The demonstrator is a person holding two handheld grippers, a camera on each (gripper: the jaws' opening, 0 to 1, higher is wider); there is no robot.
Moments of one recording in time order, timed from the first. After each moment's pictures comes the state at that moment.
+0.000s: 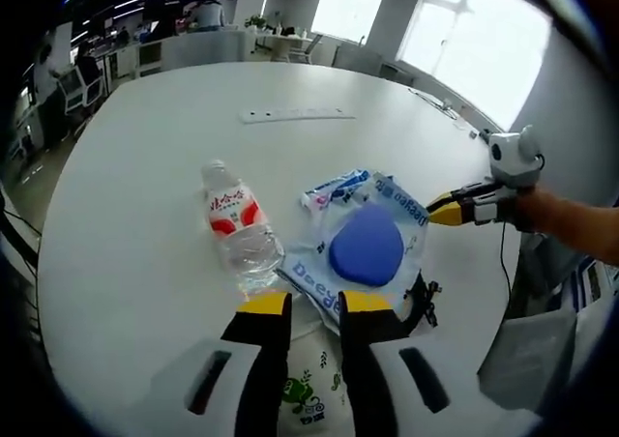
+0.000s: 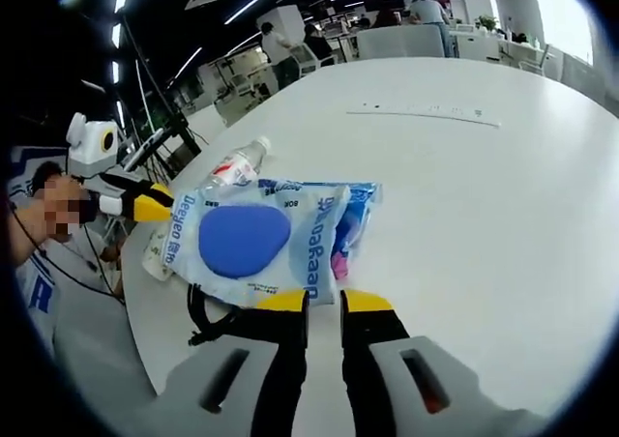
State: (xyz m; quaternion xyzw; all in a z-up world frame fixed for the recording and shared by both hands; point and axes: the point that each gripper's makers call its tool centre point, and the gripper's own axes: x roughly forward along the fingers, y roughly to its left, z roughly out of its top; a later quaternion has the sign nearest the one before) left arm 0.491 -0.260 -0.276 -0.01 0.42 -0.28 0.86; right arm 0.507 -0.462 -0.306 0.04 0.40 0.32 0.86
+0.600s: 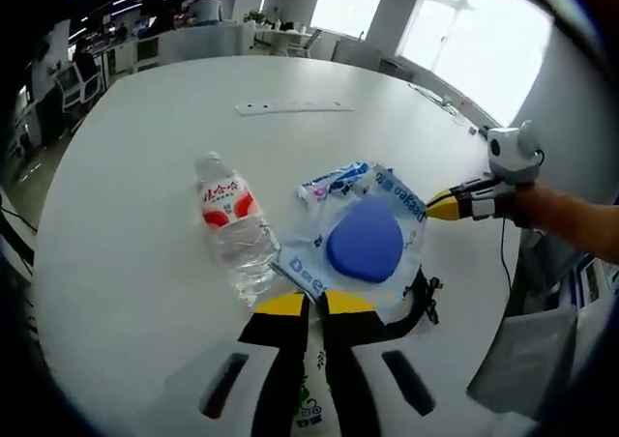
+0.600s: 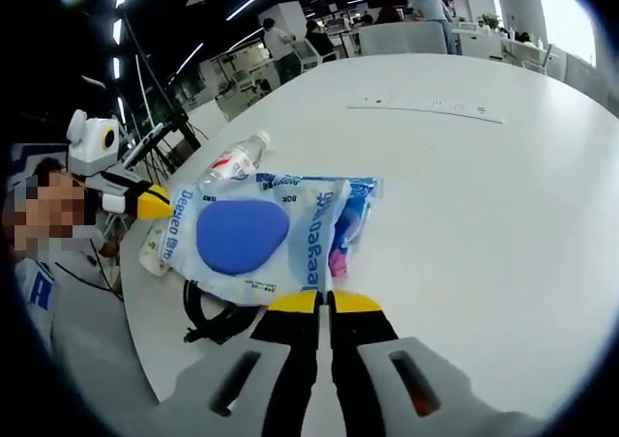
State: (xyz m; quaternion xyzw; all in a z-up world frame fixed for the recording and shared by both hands) left arm 0.488 -0.265 -0.284 -0.01 0.43 -0.29 0.86; right arm 0.507 -0.462 -0.312 0.03 0.41 0.32 0.85
